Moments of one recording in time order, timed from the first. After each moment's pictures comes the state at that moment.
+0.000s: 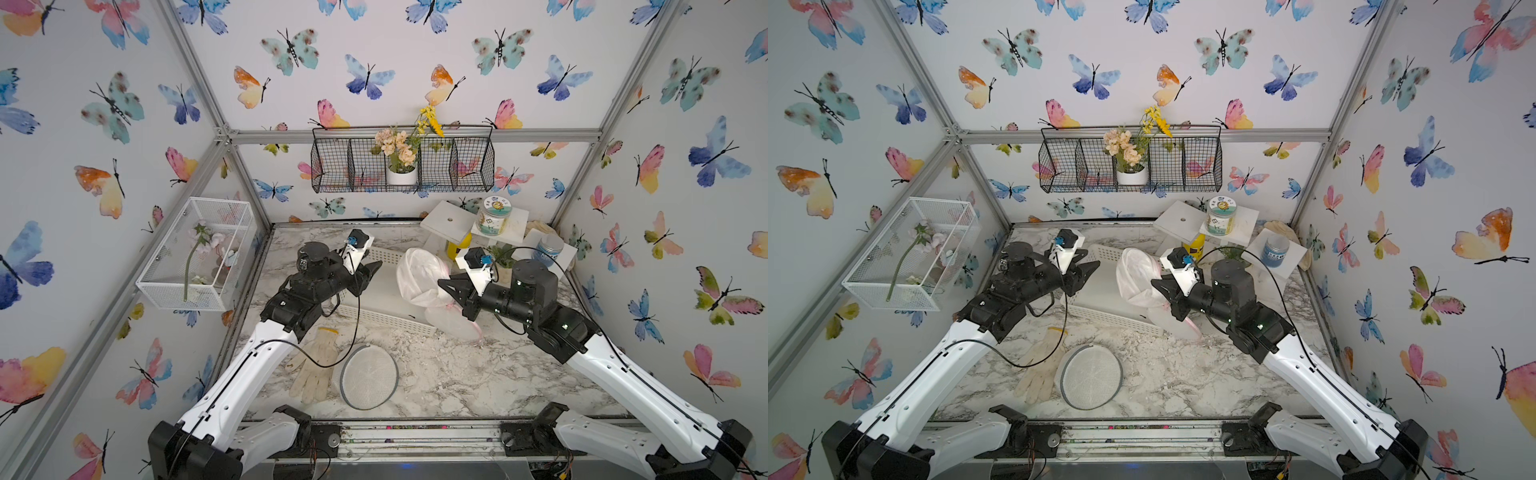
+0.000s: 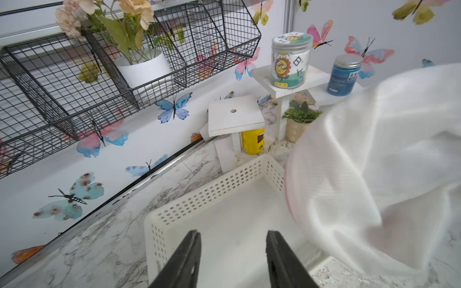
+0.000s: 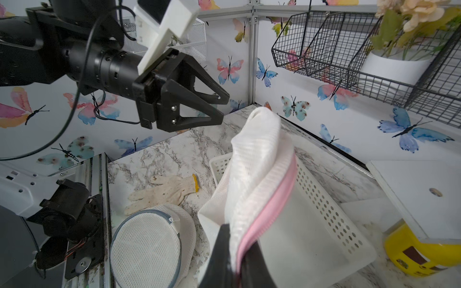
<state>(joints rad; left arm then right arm) -0.43 1.08 1.02 -0.21 0.34 0.21 0.71 1.05 1.03 -0.24 -0.34 -0.05</state>
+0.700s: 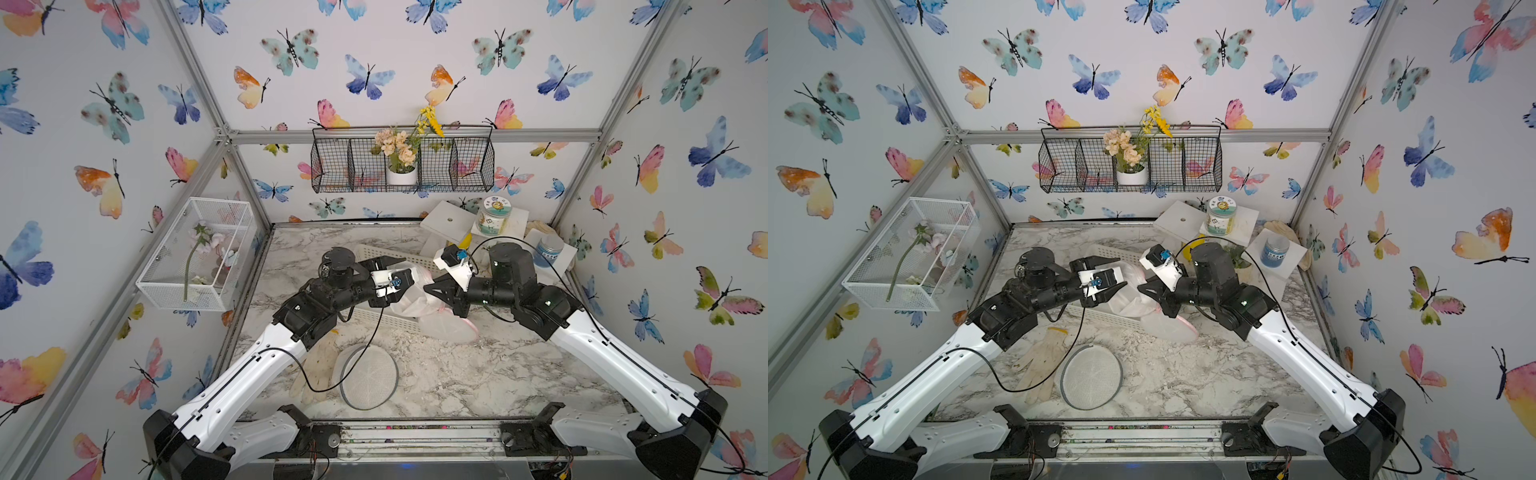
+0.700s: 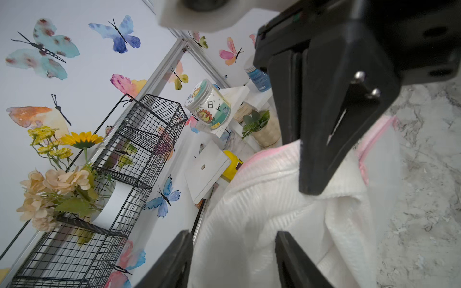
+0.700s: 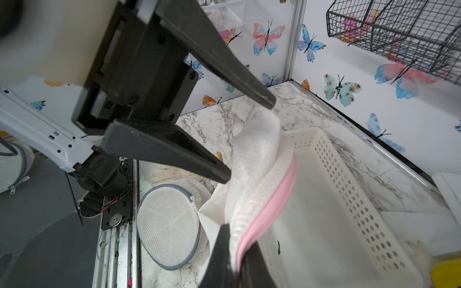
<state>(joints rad) -0.66 1.12 1.13 -0.29 0.33 0.84 0.71 1.21 1.21 -0.44 -0.52 -0.19</state>
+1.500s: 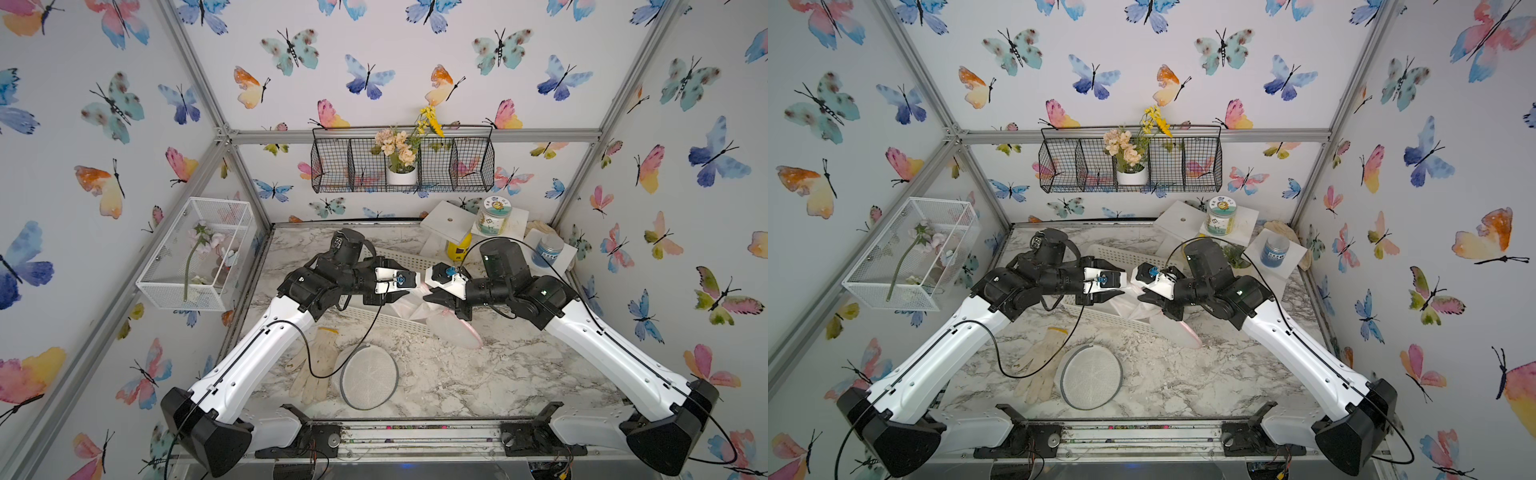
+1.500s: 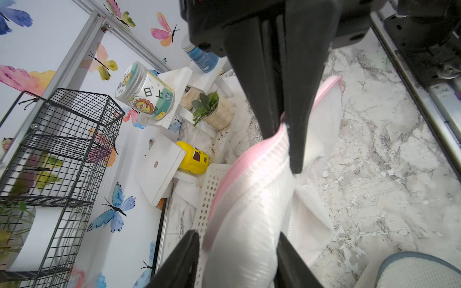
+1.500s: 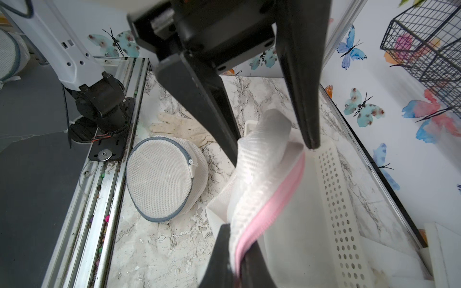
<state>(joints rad) -0.59 1.29 1.39 -0.72 0.53 1.02 0.71 1.27 1.29 -0.63 -0.57 -0.59</state>
